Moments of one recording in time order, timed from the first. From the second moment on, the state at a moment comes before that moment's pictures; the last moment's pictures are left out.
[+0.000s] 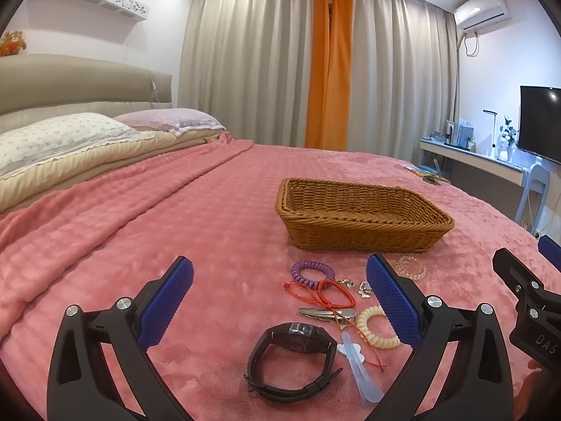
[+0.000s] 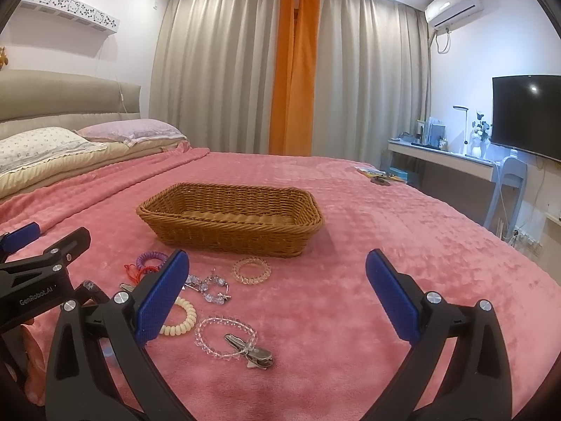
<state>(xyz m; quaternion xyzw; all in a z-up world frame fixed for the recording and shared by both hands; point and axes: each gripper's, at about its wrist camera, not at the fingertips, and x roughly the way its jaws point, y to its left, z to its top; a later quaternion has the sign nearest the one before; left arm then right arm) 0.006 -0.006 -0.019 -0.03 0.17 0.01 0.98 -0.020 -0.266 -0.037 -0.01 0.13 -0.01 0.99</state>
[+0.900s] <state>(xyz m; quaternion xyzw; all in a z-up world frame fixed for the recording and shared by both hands) 0.004 -0.006 -0.021 -0.03 0.17 0.01 0.99 -0.022 -0.266 -0.036 -0.01 0.13 -0.01 0.99</state>
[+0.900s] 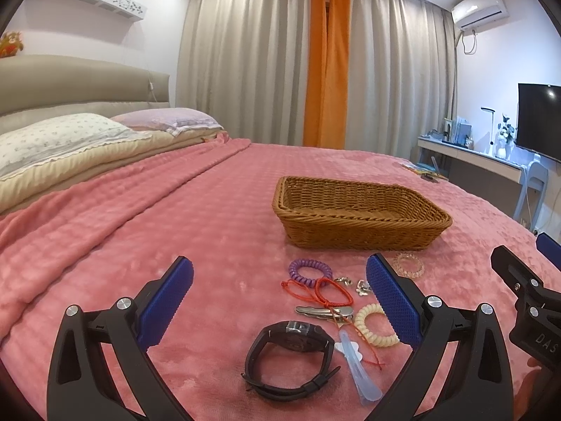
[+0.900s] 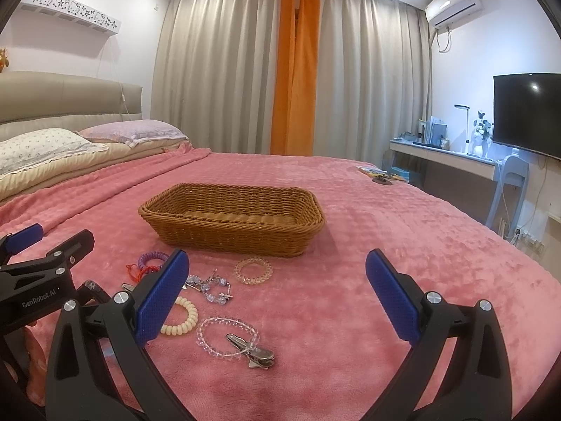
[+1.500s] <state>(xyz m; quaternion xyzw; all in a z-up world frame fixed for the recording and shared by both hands) 0.005 -0.006 -0.021 -0.03 0.17 0.01 0.98 -0.021 -0.265 -0.035 -0.01 0.13 -0.01 0.99</state>
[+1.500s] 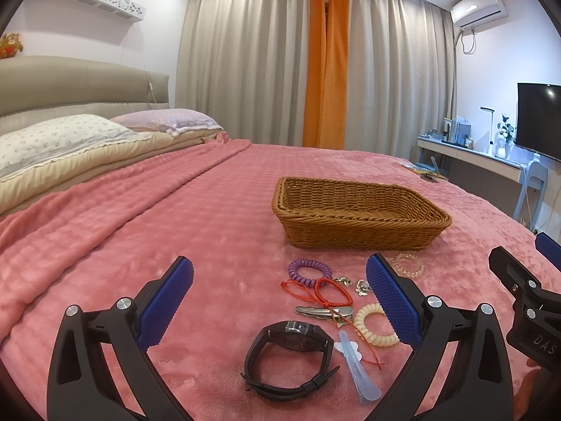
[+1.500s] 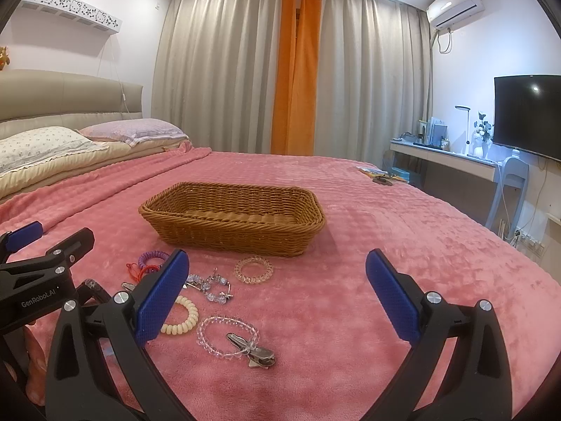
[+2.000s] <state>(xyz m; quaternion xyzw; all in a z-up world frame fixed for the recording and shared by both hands) 0.003 0.048 -0.006 -0.09 0.21 -0.03 0.97 -0.012 -0.280 -0.041 0.01 0.16 -0.02 0.99</state>
